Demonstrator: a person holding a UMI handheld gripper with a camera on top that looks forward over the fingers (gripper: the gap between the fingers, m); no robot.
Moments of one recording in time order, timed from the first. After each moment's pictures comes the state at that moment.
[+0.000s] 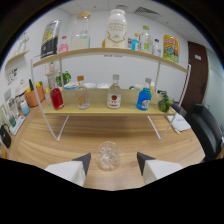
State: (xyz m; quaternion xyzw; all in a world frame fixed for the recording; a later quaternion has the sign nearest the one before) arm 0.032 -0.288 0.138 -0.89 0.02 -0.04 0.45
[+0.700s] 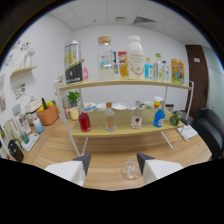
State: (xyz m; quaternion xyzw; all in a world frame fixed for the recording) arm -0.048 -0.285 0.201 -0.84 0.02 0.01 0.54
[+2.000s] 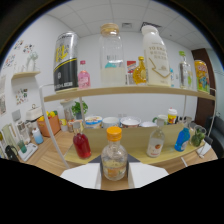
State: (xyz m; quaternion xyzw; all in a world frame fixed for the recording) arm -0.064 -0.164 0.203 -0.81 -0.01 0.04 0.59
